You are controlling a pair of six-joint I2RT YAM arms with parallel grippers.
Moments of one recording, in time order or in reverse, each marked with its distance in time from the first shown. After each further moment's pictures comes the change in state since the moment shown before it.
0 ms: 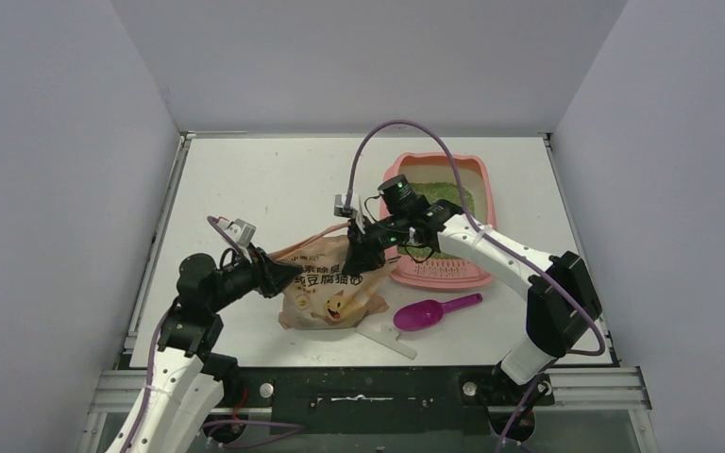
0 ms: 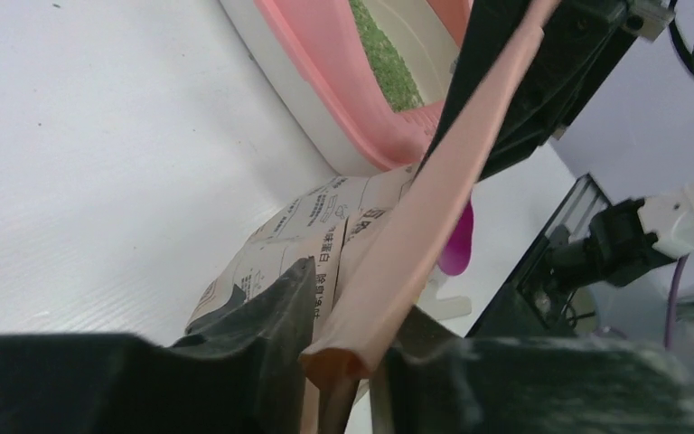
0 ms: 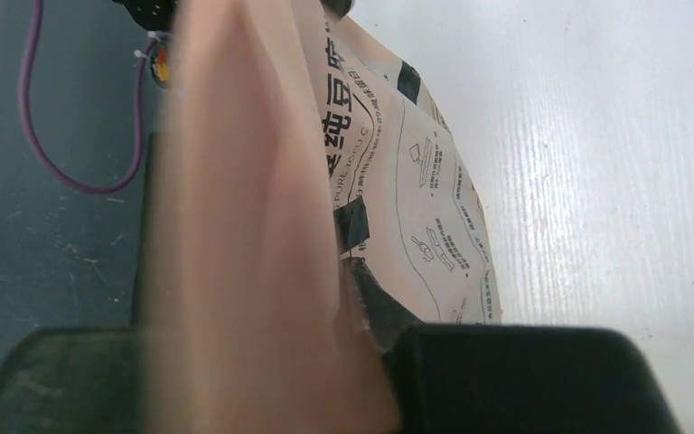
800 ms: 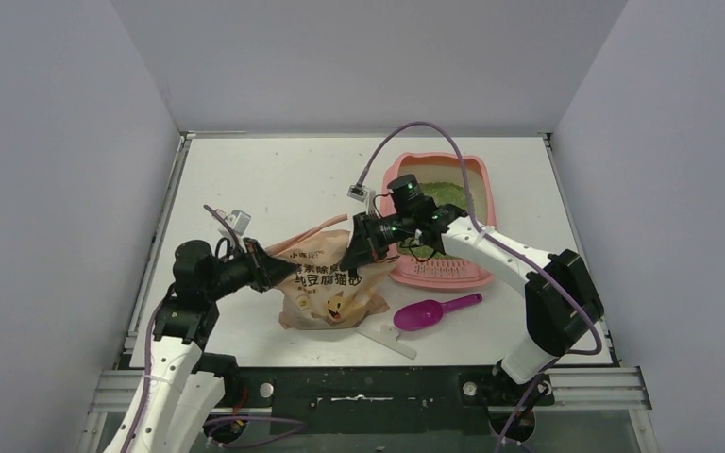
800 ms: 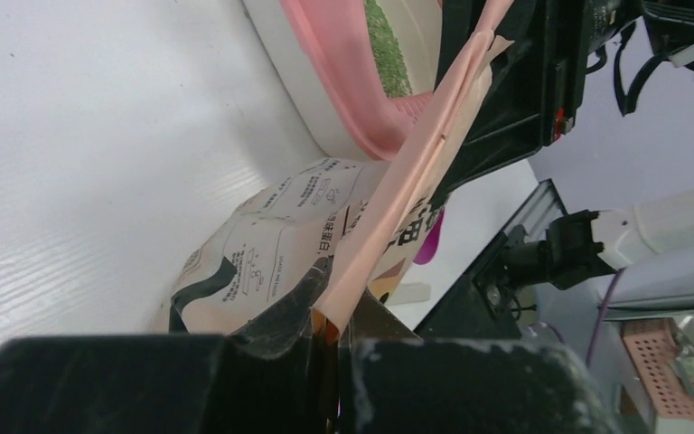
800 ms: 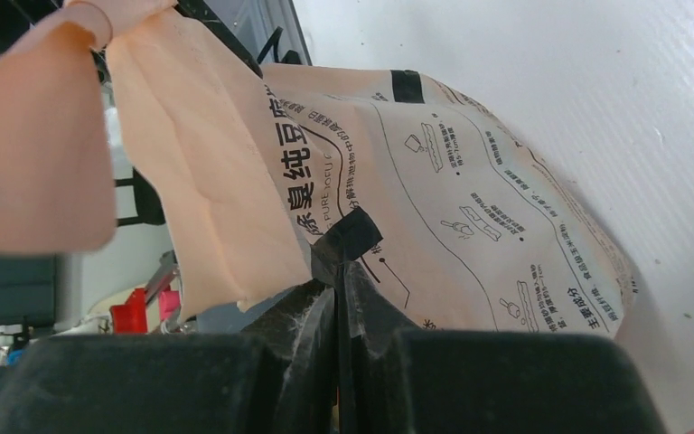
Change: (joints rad) left arm 0.056 0.068 0.103 -0.144 0.033 -0.063; right arm -0.055 -0.001 -0.080 0.185 -0.021 0.686
